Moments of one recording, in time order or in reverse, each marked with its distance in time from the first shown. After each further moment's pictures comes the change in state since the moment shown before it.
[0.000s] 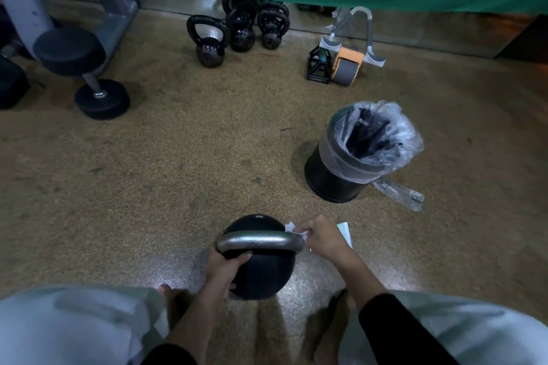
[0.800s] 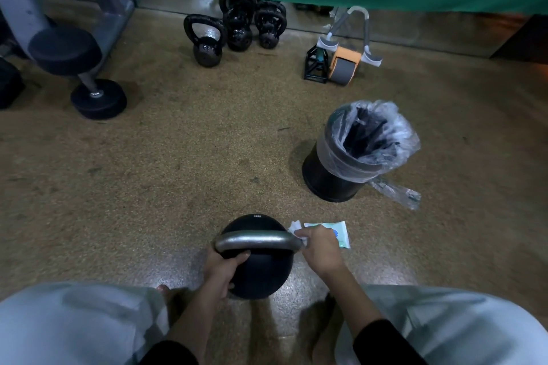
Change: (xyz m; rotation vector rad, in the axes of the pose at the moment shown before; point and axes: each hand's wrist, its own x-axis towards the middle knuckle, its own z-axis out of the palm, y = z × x) left_hand 0.001 0.000 0.000 0.036 0.011 -0.014; right_hand -0.026 -0.003 0.020 -0.057 0.164 0.060
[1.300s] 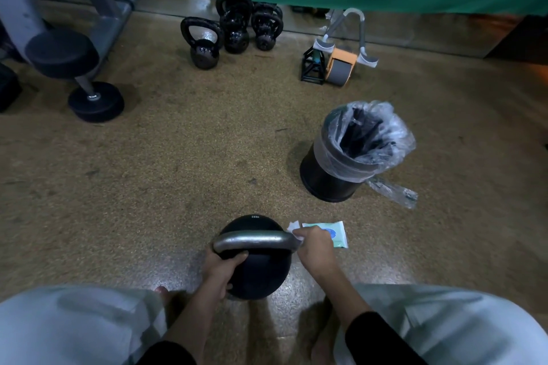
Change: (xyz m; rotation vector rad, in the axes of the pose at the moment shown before) left_hand -0.003 0.000 0.000 -0.021 -0.017 -0.012; right_hand -0.004 -0.006 0.007 0.075 0.047 0.044
